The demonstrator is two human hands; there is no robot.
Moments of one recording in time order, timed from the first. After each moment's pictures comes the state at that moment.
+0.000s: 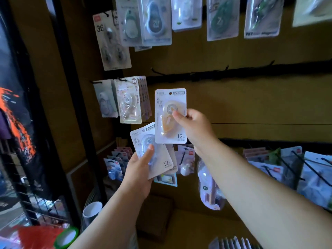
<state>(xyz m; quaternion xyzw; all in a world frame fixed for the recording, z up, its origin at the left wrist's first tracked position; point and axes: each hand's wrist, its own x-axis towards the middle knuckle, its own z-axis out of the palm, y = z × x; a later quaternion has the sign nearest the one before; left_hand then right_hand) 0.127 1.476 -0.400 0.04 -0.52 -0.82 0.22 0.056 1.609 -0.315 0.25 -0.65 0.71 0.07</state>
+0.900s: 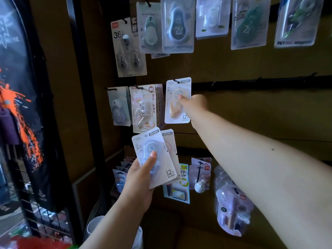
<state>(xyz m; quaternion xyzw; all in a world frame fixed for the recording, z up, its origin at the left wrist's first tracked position) 0.123 1.436 -0.387 0.04 -0.52 -0.82 0.23 -0.017 1.532 -0.239 0.14 -0.76 0.63 0.11</state>
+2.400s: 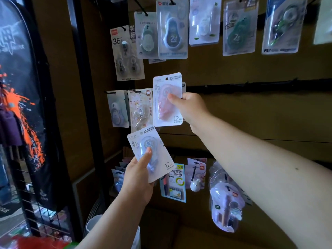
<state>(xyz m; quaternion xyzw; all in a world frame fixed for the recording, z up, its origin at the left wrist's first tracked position) 0.133 1.454 -0.370 0.08 -0.45 -0.85 0.25 0.041 1.560 -0.236 0.29 -0.69 0.66 0.10</state>
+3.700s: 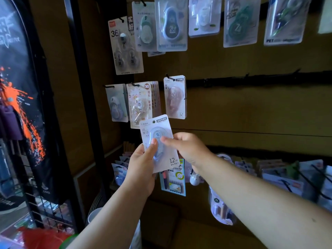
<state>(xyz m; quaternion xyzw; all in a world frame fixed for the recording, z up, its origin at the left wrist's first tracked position) 0.131 1.467 -0.364 0.04 -0.55 -0.79 0.27 0.068 1.574 -0.329 0.27 -0.72 0.63 -0.08</state>
